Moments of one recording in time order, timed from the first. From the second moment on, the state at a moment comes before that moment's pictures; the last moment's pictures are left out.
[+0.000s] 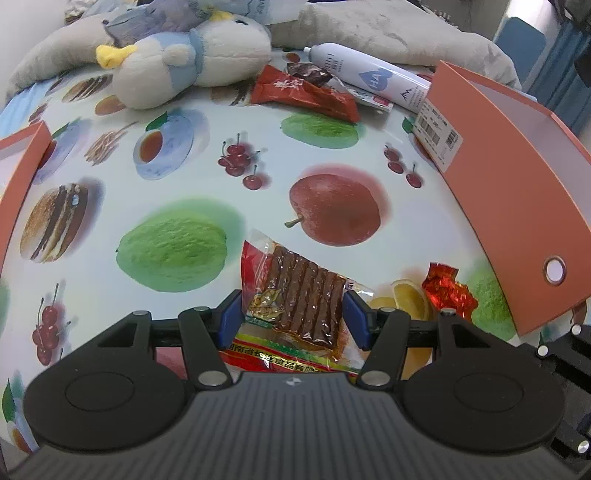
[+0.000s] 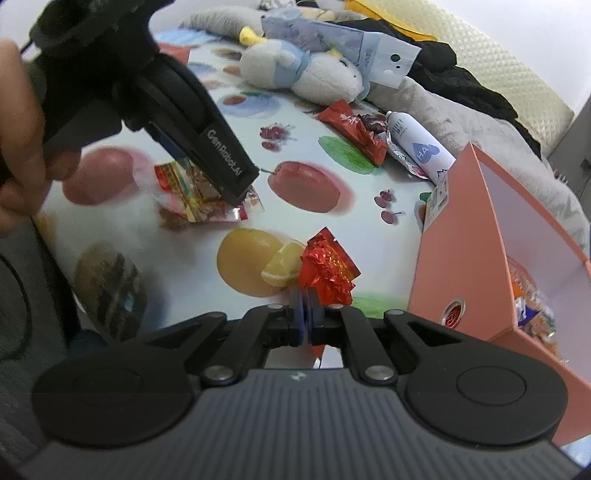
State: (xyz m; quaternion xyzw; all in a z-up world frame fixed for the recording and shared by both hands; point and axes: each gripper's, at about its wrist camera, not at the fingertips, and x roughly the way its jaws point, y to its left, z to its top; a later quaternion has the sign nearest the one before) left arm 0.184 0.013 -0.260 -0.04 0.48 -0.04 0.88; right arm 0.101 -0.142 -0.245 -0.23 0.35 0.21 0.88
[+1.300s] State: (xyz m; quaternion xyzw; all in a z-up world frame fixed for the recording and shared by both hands) left arm 0.161 0.030 -0.241 -0.11 0.46 -0.04 0.88; right arm 0.158 -0.160 -0.257 -0.09 0.38 0.17 0.90
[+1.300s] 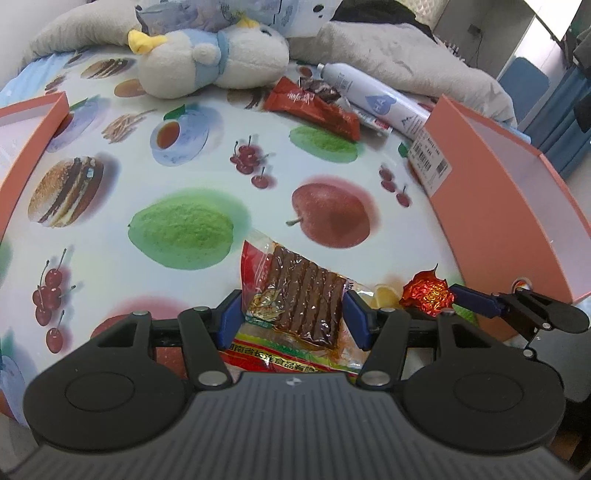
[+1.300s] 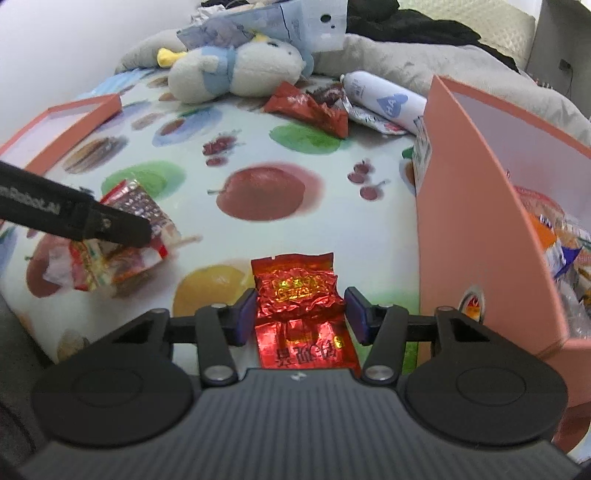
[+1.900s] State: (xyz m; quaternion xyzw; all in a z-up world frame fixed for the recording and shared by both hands) left arm 0.176 0.026 -0.149 -0.14 0.40 -0.04 0.90; right arm 0.166 -0.177 -0.139 -0.04 0.32 0.17 0.93
